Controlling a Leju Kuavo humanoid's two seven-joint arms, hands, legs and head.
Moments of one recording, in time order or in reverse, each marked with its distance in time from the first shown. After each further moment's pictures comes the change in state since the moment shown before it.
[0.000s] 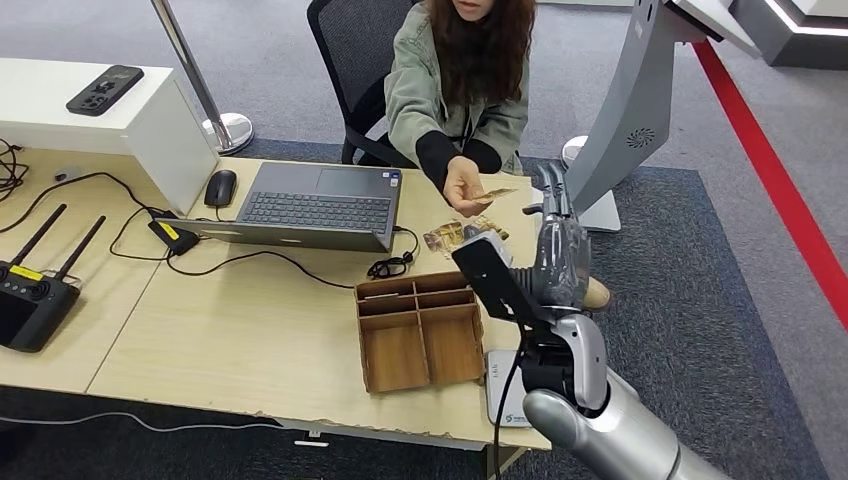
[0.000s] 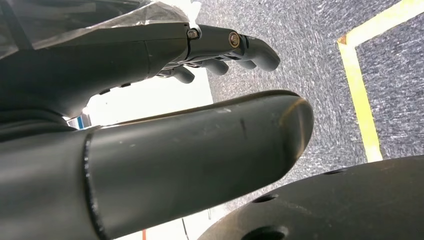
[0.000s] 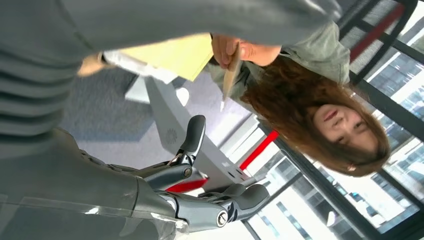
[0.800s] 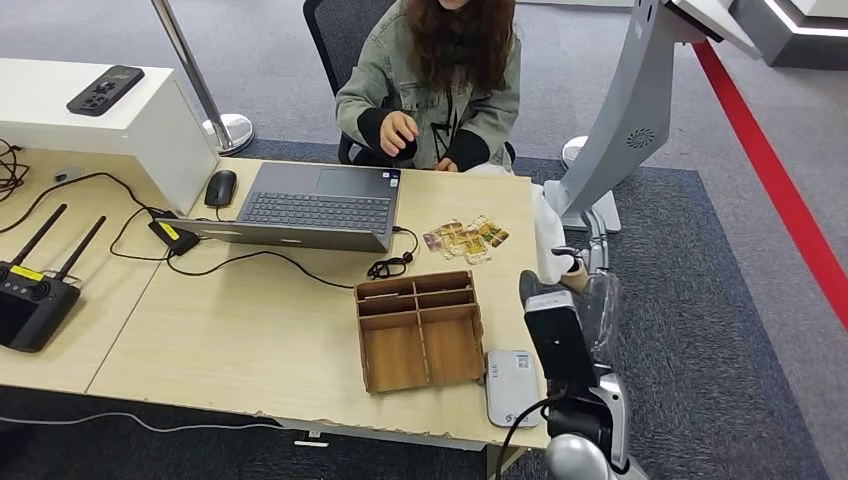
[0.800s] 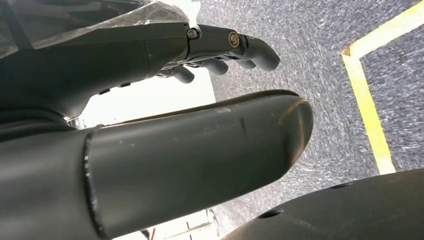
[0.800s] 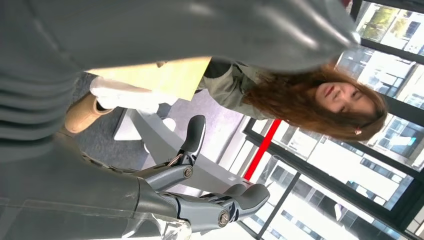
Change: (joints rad) left arm -0.016 0.011 -0.033 0.002 -0.036 -0.024 0.045; right arm 0.357 0.117 -0.292 -0.105 -0.179 -0.059 -0.496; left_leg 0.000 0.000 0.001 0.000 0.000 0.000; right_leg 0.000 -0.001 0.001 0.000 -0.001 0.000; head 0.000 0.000
